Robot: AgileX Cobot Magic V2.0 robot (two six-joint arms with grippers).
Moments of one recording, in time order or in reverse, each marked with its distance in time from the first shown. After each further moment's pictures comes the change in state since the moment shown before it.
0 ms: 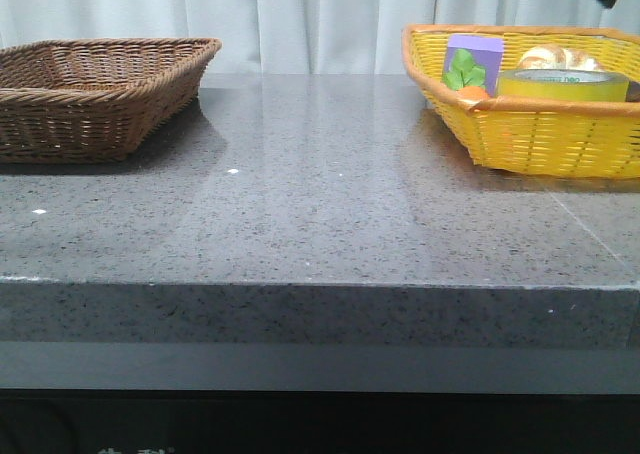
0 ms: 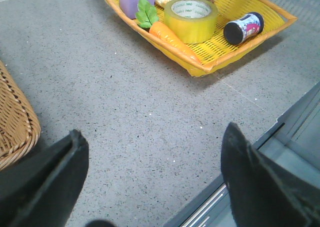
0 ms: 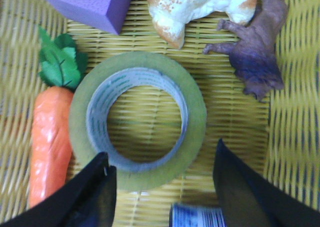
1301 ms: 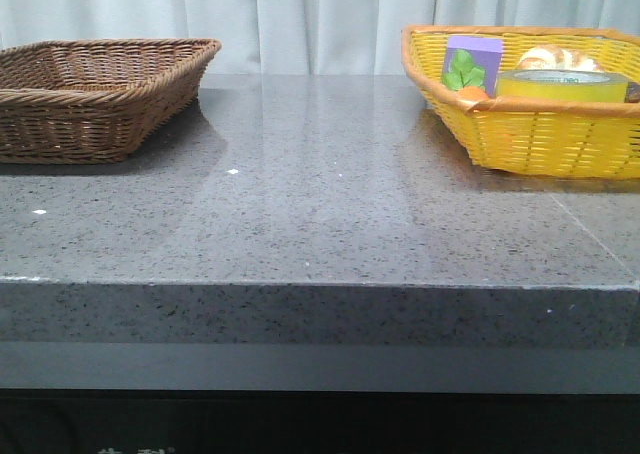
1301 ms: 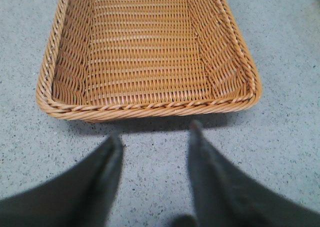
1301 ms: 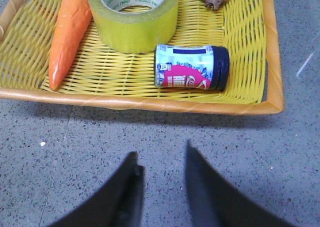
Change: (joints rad) left arm 0.613 0.000 0.017 0.000 0.108 -0.006; right arm 0.002 -1.014 1.047 -0.041 -0.411 -0.003
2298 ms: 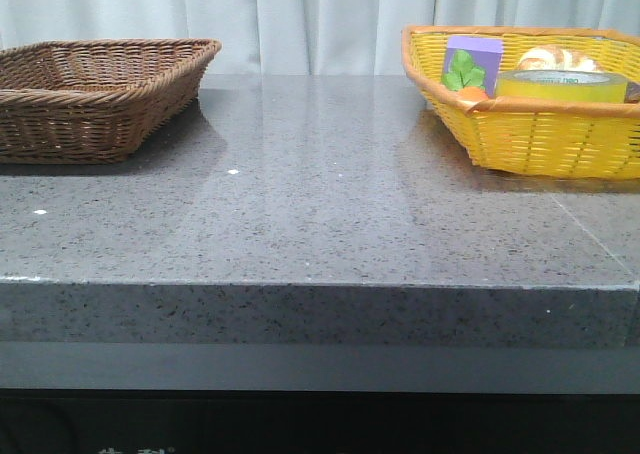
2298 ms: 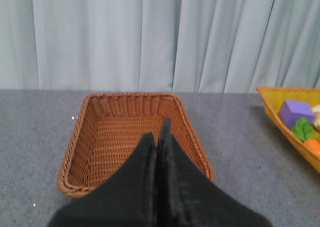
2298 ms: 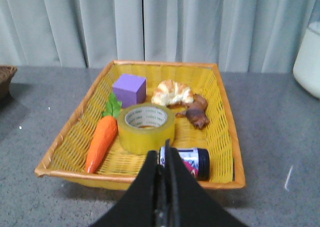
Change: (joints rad) left arm 0.000 -0.397 0.013 -0.044 -0.043 0.000; right arm 0.000 -0.420 0.021 0.008 -0.065 0.000
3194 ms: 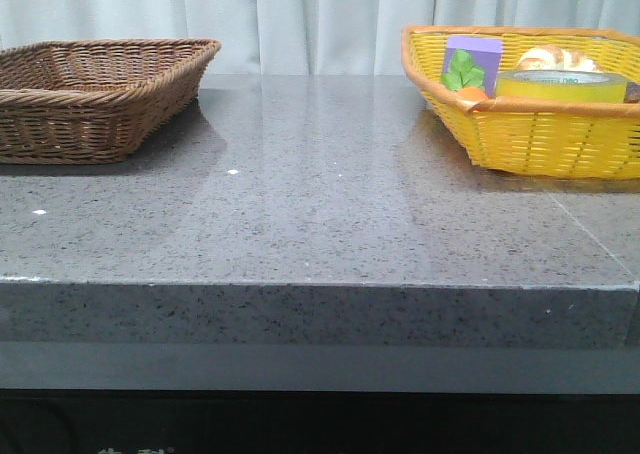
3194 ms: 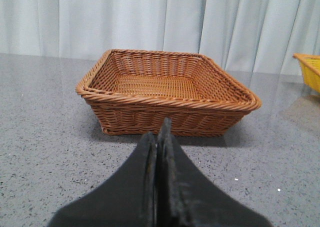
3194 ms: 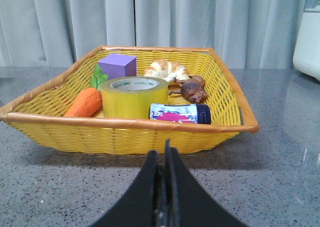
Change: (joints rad) left arm 0.000 -0.430 0.791 0.002 -0.519 0.000; right arm 0.000 -0.333 0.715 0.000 -0.590 0.000
